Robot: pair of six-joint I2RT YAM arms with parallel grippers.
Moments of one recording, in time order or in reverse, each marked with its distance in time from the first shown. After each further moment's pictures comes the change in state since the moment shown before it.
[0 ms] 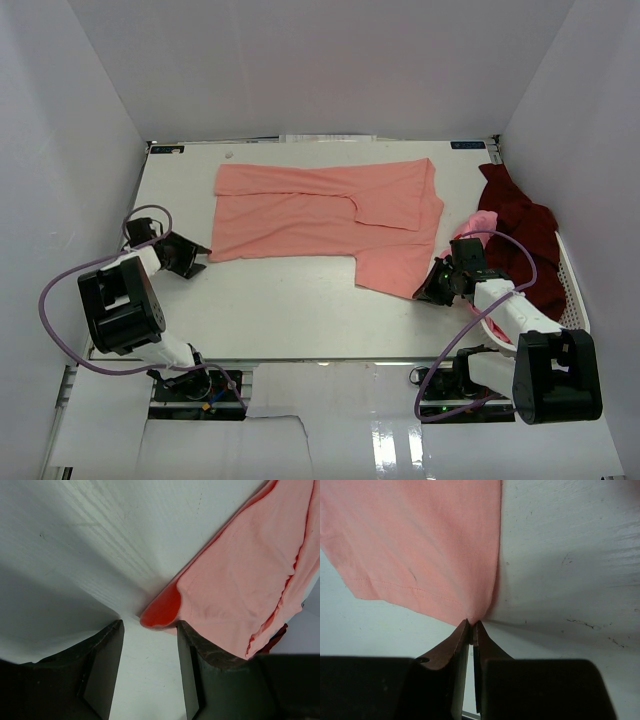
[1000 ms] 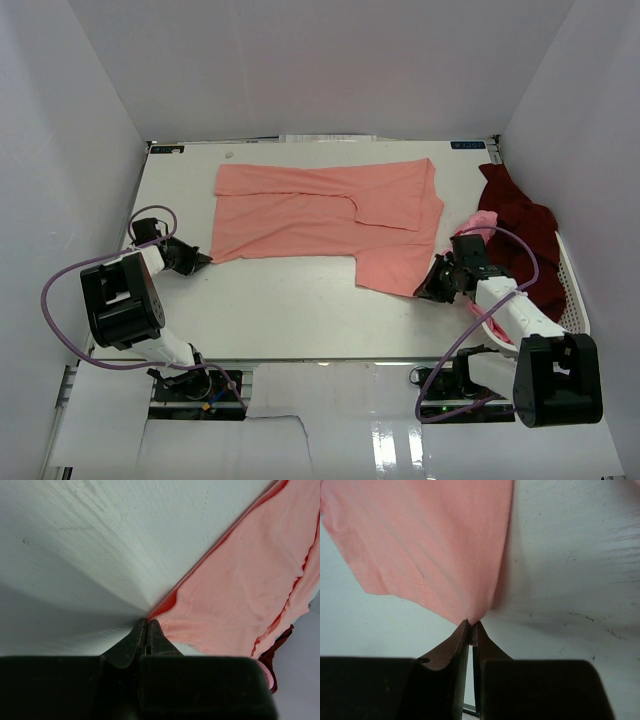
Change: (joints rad) left arm -0.032 0.034 -0.009 0.047 -0.005 -0.019; right arm 0.000 -0.010 0.032 -0.044 -0.003 -0.012
